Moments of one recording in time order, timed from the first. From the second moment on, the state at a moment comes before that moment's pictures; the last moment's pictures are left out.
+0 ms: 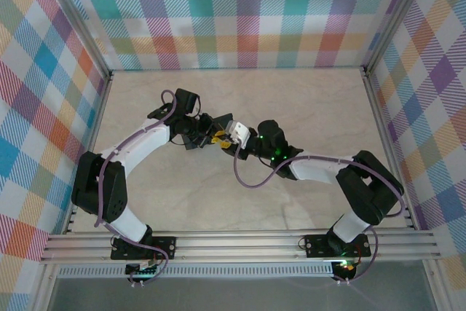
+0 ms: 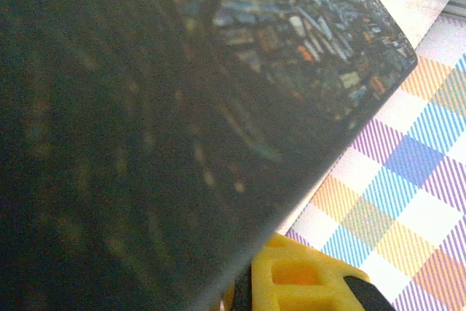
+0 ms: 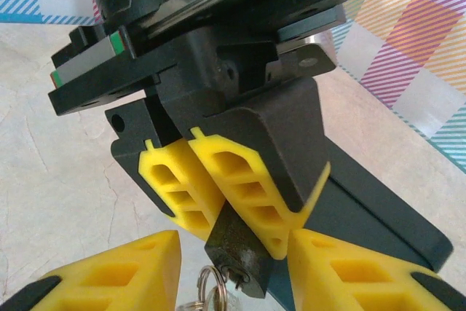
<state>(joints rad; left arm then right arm) -0.41 1.60 1.19 -0.54 0.54 -1.23 0.76 1.60 0.78 0.54 -0.32 -0.35</state>
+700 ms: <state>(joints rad) -0.40 1.58 1.19 -0.57 0.52 -1.24 0.76 1.64 0.81 0.52 -0.27 -0.36</state>
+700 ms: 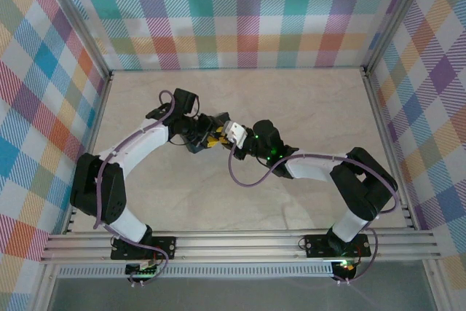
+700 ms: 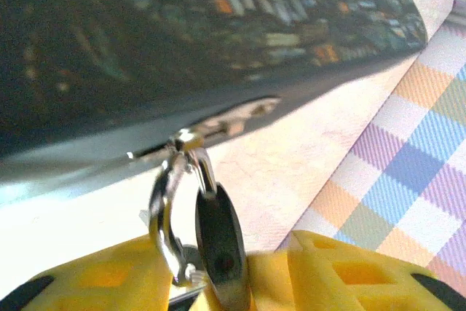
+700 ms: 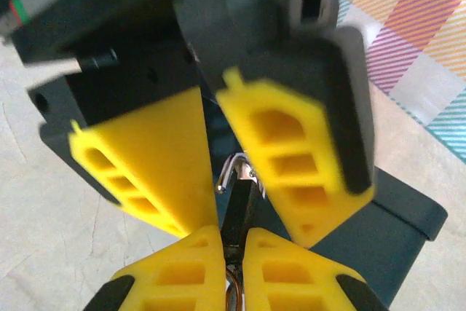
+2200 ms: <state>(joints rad) -0.30 1.80 1.37 -0.70 -0.04 -0.46 0.74 1.87 0.83 0.43 -0.20 0.12</state>
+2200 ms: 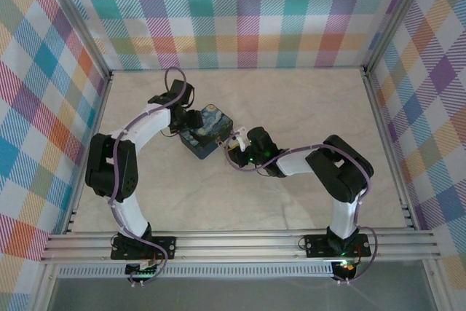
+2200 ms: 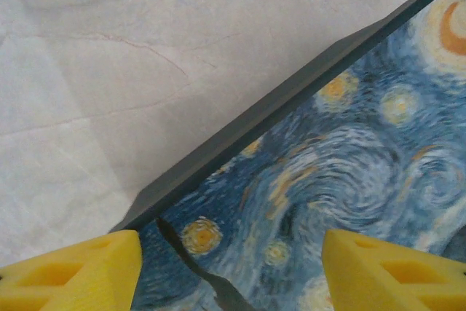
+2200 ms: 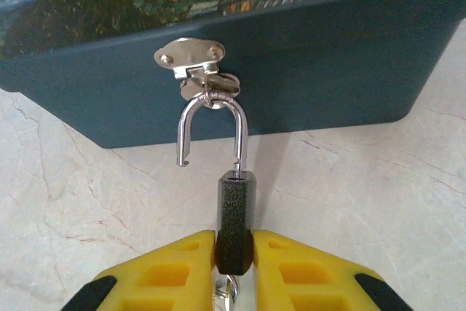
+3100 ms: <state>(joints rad) -0.29 1.80 1.35 -0.64 -0.01 -0.45 0.69 1.91 0.94 0.27 -0.33 0.16</state>
